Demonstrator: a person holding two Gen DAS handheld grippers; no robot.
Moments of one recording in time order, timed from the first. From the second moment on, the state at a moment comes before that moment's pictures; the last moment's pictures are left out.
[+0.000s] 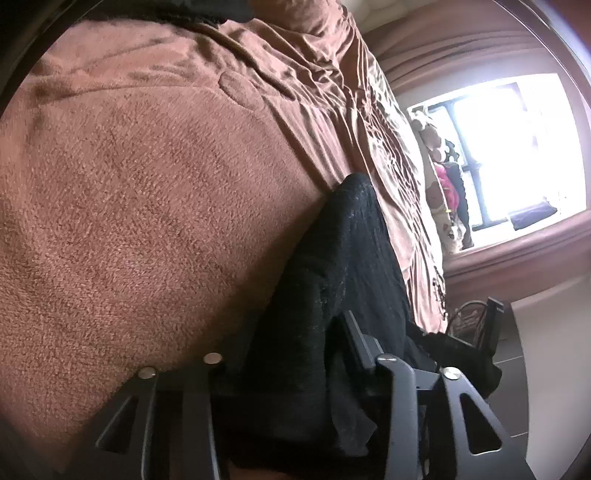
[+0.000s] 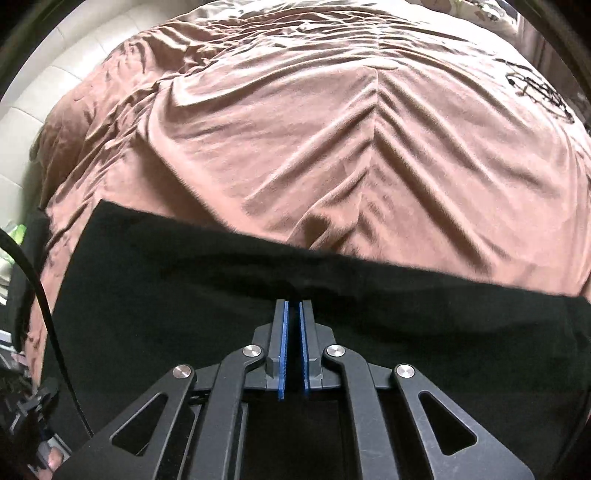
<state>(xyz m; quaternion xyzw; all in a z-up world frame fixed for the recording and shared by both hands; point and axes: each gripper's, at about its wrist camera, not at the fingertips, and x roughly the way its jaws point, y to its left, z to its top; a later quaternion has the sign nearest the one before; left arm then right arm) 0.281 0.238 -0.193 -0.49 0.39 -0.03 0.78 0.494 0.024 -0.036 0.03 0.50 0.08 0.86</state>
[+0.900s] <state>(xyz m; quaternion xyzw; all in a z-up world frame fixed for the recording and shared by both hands) 0.277 0.190 -0.083 -0.43 0.34 -0.13 0.83 0.363 0.002 -0.050 0.11 0.52 0.20 0.82</state>
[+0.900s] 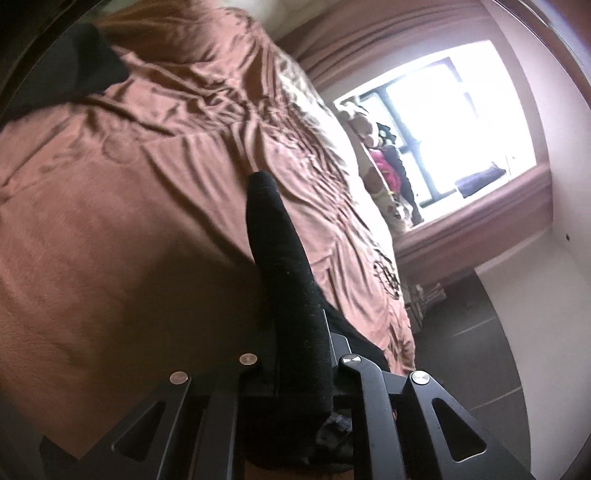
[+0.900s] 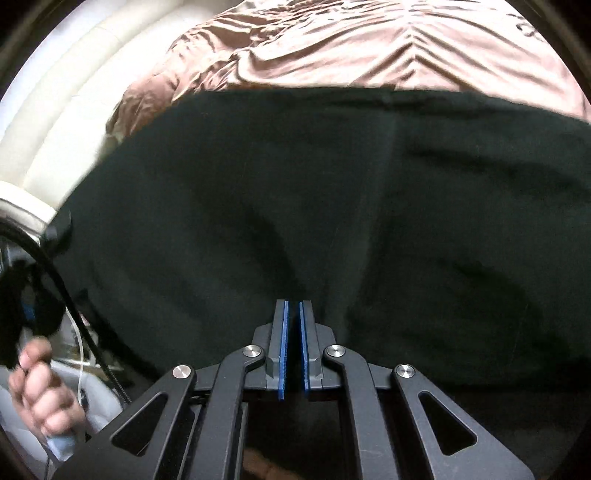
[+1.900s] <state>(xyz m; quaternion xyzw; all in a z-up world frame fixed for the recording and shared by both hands) 0.293 0.037 0.008 -0.31 0.35 -0.26 0.84 0.279 -0.175 0.002 0.15 0.41 0.13 0.89</state>
